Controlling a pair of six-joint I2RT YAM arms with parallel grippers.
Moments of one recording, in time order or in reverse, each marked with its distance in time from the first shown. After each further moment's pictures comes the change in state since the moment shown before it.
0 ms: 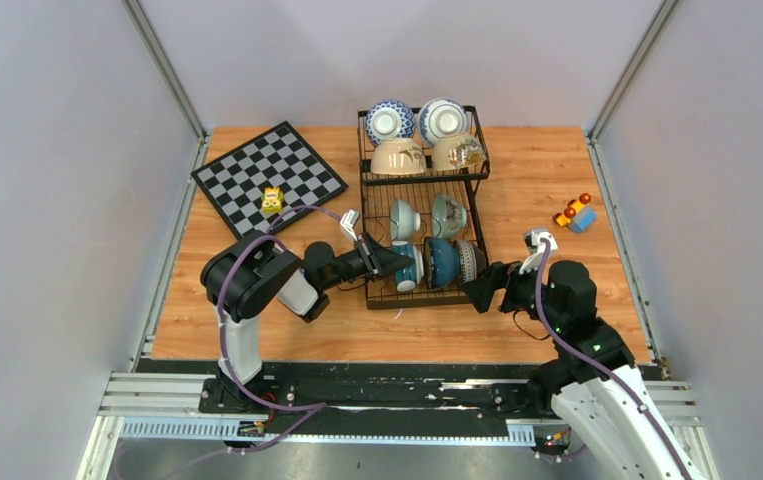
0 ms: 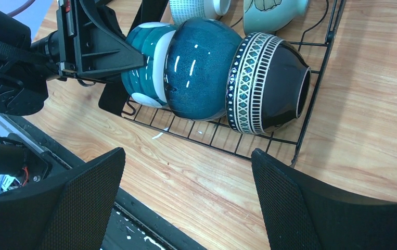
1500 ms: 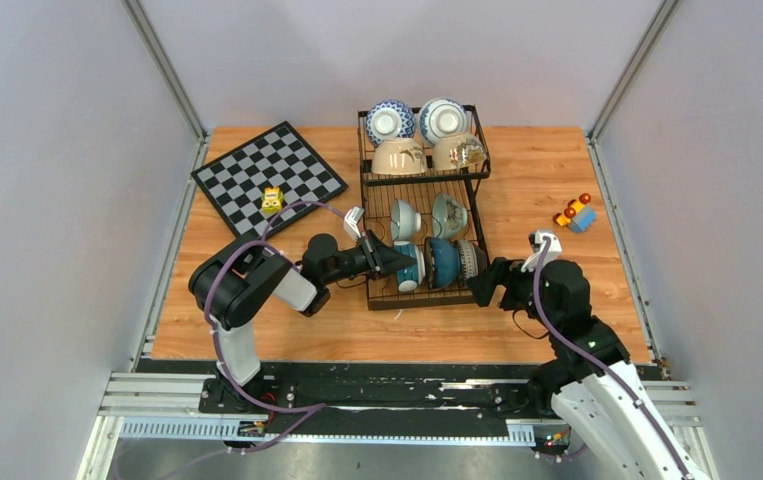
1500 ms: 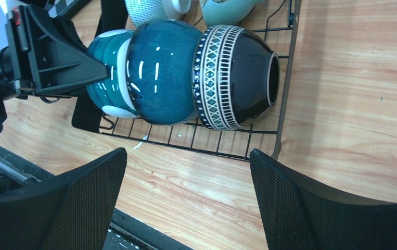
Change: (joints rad) left arm 0.002 -0.091 0.037 -0.209 0.042 0.020; right arm 0.000 0.012 -0.025 0.000 0.115 0.061
